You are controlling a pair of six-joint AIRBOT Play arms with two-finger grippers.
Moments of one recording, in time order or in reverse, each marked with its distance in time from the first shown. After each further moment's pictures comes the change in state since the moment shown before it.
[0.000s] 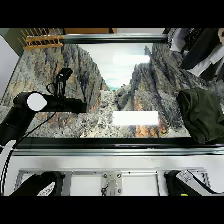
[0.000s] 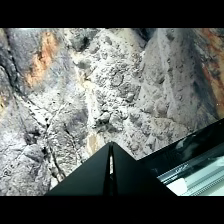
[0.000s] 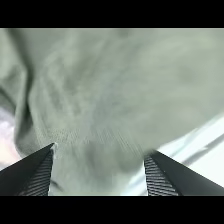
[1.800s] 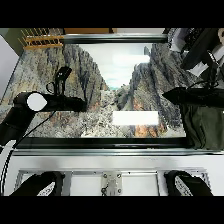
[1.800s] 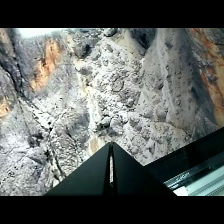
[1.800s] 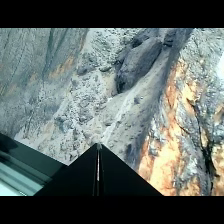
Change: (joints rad) left arm 0.000 0.000 0.000 0.000 0.033 -0.001; right arm 0.934 0.221 0.060 0.339 -0.058 -0.159
